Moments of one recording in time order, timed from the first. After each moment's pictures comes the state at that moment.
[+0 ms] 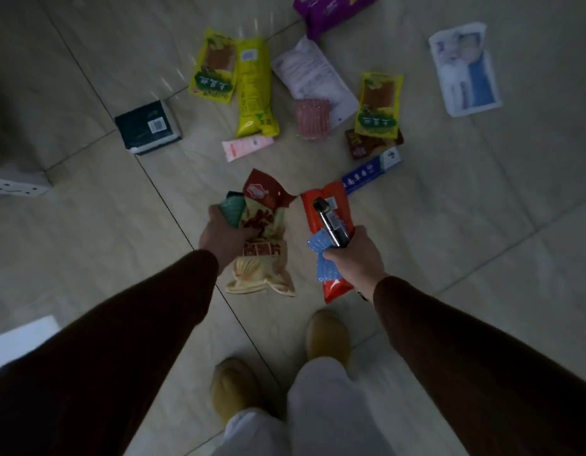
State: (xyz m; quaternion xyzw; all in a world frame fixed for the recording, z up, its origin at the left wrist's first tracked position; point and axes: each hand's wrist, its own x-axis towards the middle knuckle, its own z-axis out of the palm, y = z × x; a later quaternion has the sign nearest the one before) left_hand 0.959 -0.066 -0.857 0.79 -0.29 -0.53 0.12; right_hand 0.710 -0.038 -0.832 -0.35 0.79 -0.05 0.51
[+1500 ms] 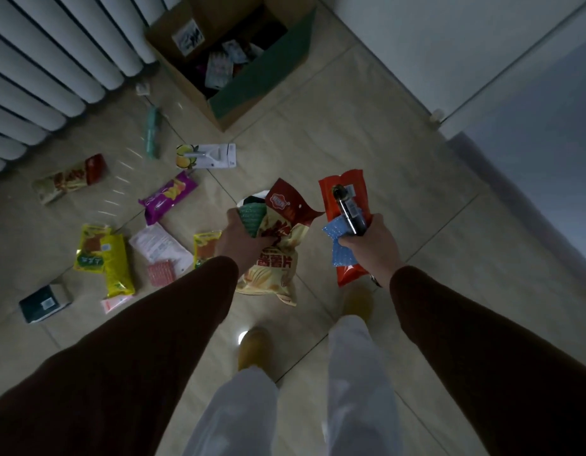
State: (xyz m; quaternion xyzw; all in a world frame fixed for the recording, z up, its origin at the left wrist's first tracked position) left_hand 0.419 -0.392 -0.565 0.74 -0.47 -0.48 0.07; right_hand 0.172 -0.349 -0.534 -0.30 0.81 -0.18 0.47
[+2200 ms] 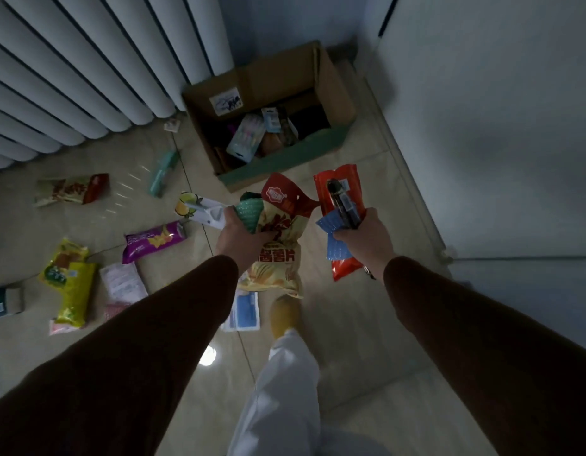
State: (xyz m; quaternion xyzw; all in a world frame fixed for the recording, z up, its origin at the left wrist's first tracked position) left_hand 0.328 -0.669 -0.567 0.81 -0.29 -0.47 0.21; right_hand 0.093 -0.716 -0.547 -0.45 0.74 -0.09 0.49
